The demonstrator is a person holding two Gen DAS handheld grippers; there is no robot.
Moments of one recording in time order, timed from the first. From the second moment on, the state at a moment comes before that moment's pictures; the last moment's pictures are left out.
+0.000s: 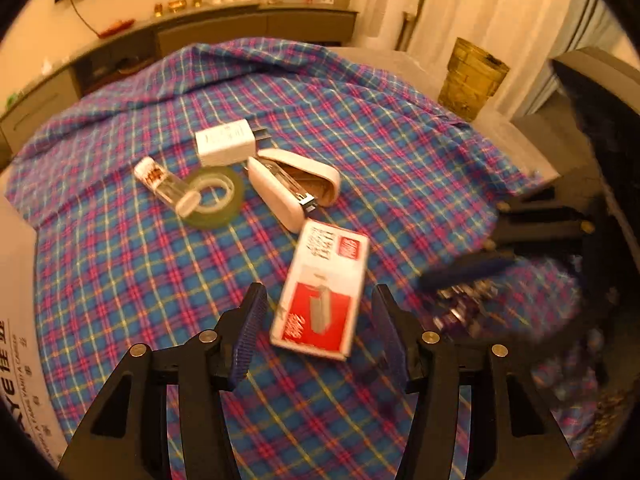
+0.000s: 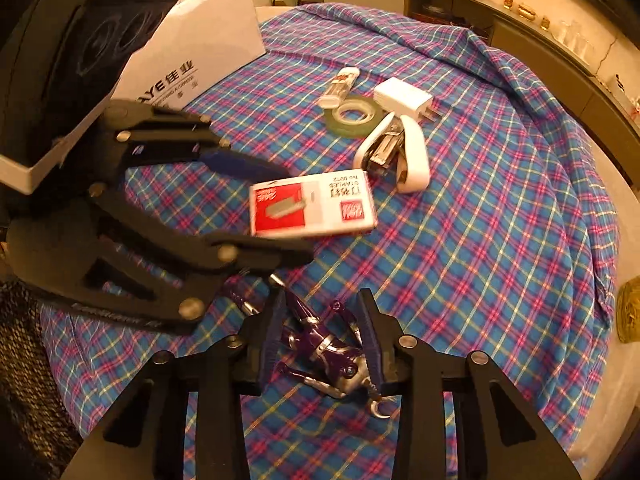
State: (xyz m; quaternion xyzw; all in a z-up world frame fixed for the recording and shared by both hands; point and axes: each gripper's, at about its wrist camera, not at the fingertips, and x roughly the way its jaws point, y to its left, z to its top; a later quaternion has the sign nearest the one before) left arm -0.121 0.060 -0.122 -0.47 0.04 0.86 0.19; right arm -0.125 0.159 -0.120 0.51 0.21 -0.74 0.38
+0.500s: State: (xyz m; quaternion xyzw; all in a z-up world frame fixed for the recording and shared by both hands) left arm -0.128 0.042 -0.120 -0.48 0.05 0.87 0.14; right arm -0.120 0.159 -0.122 0.50 0.21 -0.76 0.37
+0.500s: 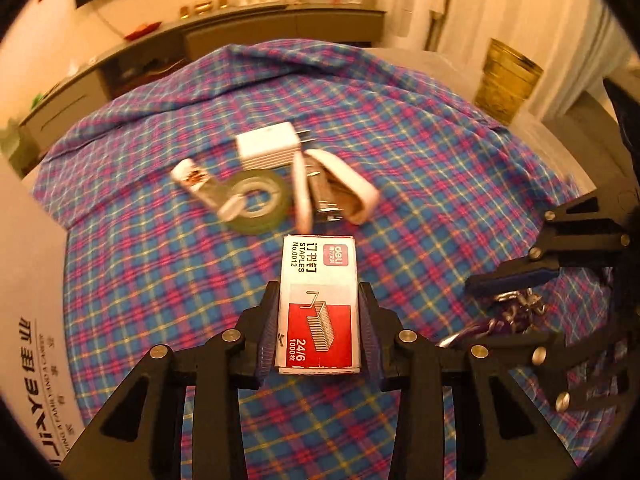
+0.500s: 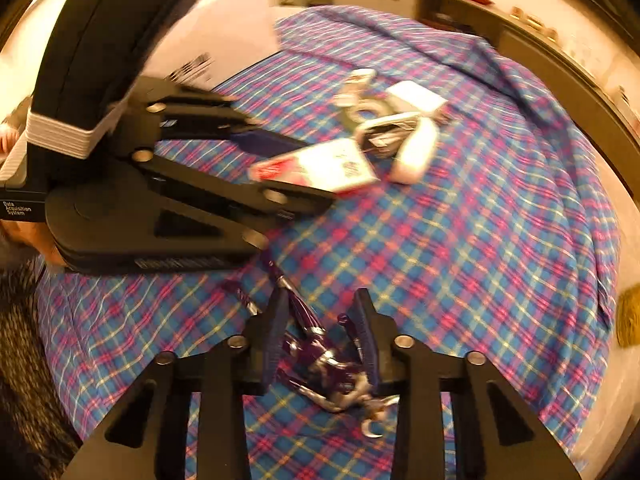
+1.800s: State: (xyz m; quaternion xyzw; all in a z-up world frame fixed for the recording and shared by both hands) left arm -0.112 0.009 -0.089 -0.48 -0.03 0.87 0.11; right arm -0.073 0.176 -0.078 0.47 0.16 -0.78 0.39
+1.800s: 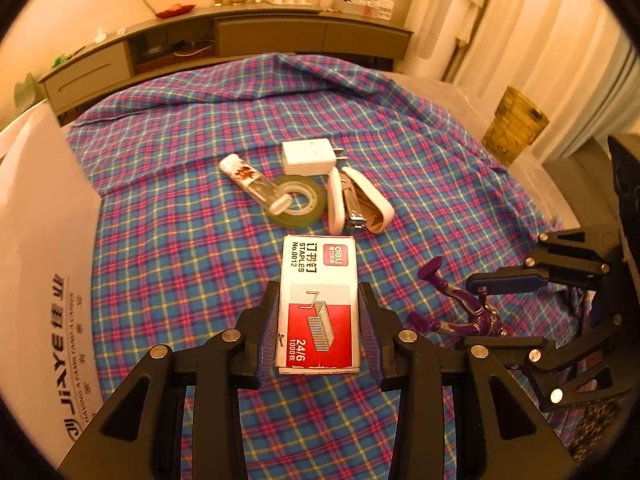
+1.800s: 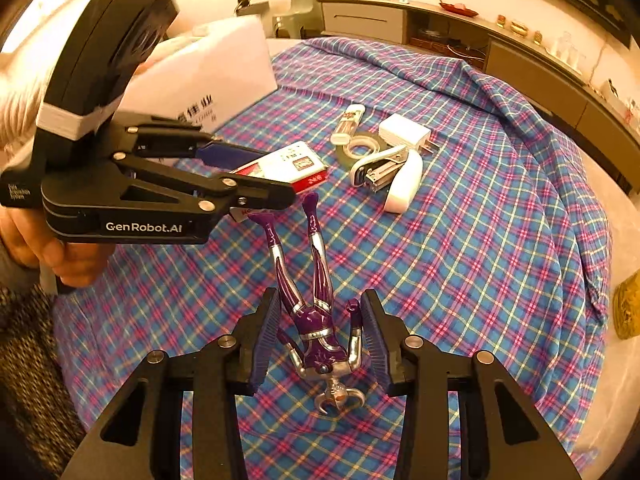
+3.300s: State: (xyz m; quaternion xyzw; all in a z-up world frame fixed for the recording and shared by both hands) left arm -0.026 -0.071 0.002 -0.39 -0.13 0.91 0.07; right arm -0.067 0.121 -0.024 0.41 0.02 -0.81 0.42
